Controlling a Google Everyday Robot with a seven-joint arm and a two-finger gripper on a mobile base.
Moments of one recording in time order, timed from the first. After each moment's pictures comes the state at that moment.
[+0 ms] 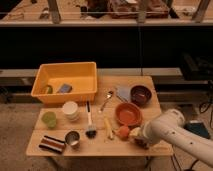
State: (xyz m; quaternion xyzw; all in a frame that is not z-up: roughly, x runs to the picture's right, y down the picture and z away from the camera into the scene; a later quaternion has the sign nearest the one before) arm 0.184 0.259 0.747 -0.18 -0.21 -0.48 0.83
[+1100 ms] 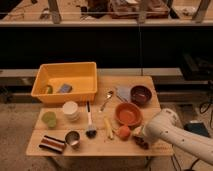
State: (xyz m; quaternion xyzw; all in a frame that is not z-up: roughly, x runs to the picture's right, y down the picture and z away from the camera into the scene) arm 0.207 0.263 0.789 -0.20 -0.16 -0.47 0.84
